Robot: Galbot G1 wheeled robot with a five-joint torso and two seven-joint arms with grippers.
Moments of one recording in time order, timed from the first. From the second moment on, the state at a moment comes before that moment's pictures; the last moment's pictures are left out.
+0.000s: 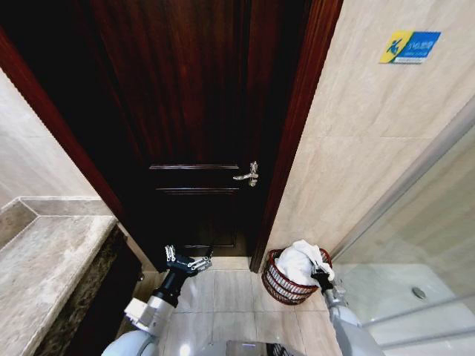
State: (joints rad) left arm 1.92 -1.44 -0.55 -2.41 -0.16 -0.04 0.23; right arm -0.98 1.26 0.66 0.63 0.27 0.44 -0.47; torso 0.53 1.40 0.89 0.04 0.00
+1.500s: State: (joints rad) left arm 1.92 -1.44 -0.55 -2.41 -0.16 -0.04 0.23; right arm -0.72 1.29 0.67 0.32 -0.06 0.08 -0.39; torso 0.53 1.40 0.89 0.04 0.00
